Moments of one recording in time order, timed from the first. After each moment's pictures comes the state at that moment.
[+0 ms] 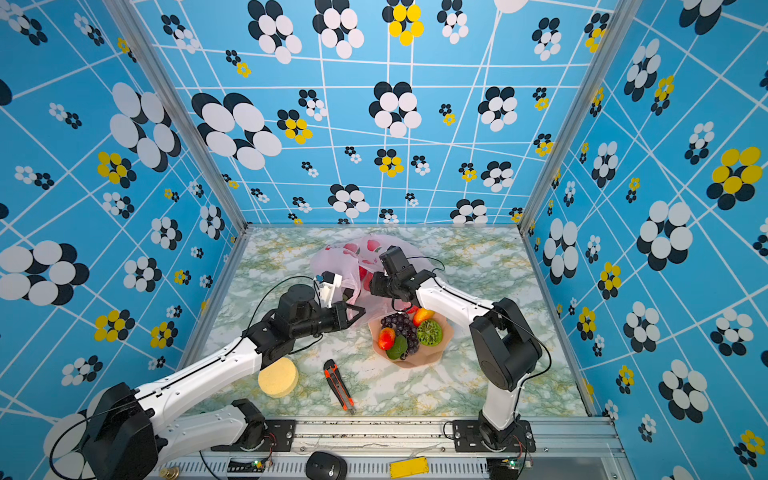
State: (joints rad) left arm -0.66 1.15 0.69 0.04 0.38 -0.85; right arm 0.63 1.81 1.30 -0.29 0.00 0.65
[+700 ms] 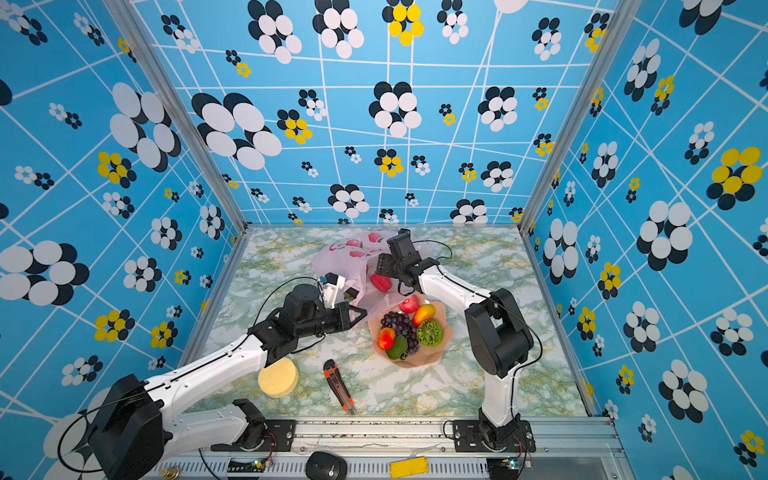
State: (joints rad) left arm -0.66 1.19 0.69 0.04 0.38 -0.85; right arm 0.56 1.89 1.41 -0.26 0.10 0.56
